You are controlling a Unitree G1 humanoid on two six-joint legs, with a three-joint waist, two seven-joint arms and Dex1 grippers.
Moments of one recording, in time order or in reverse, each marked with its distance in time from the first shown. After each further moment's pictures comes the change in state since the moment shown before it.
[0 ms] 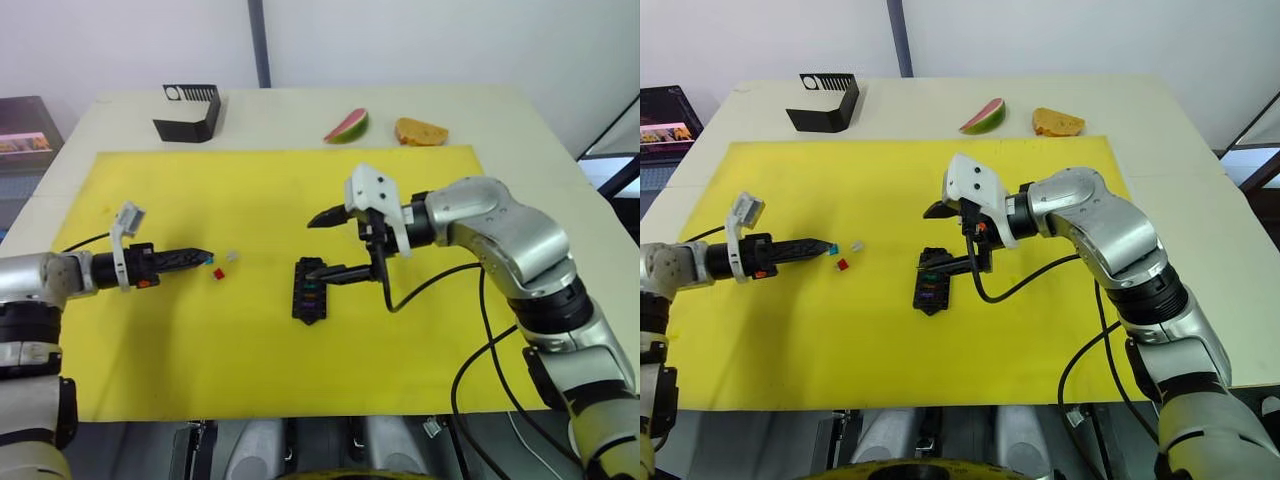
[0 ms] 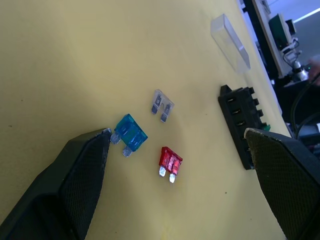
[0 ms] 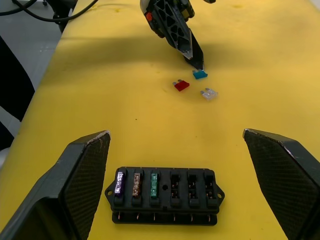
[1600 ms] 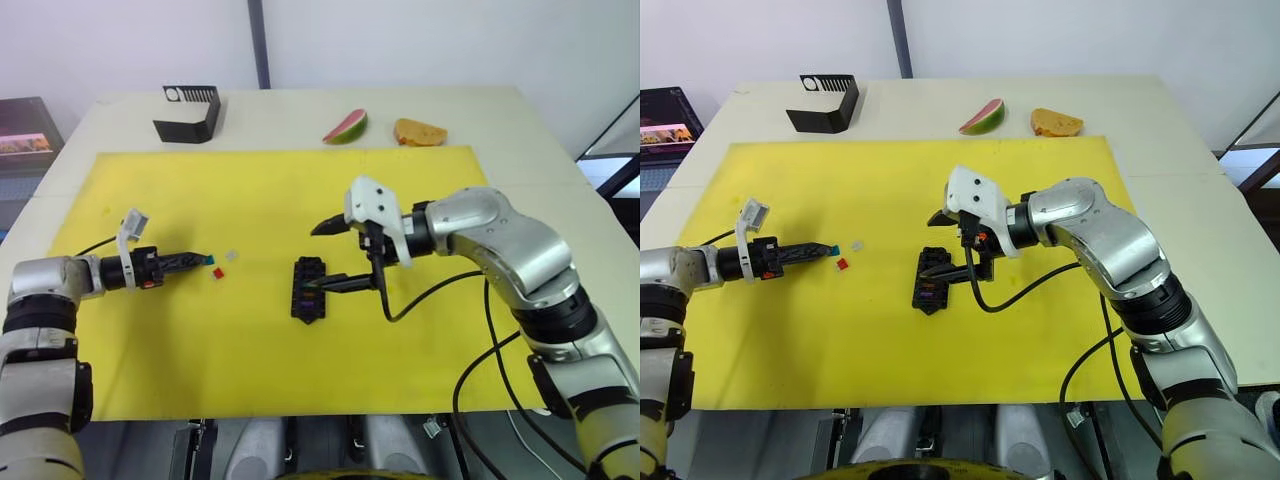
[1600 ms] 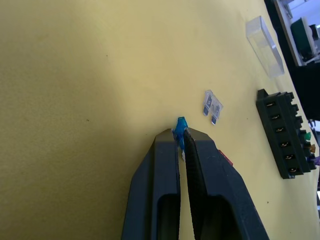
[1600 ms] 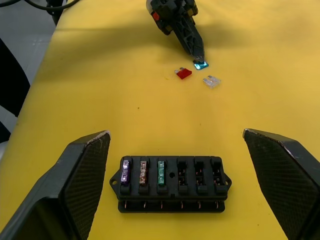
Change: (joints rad) left arm -0.072 -0.046 -0.014 0.241 0.120 -0.148 -0.009; right arm 0.029 -0.019 0.016 -0.049 -0.007 0.020 -0.028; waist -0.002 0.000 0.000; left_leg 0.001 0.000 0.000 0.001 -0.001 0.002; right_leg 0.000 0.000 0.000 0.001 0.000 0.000
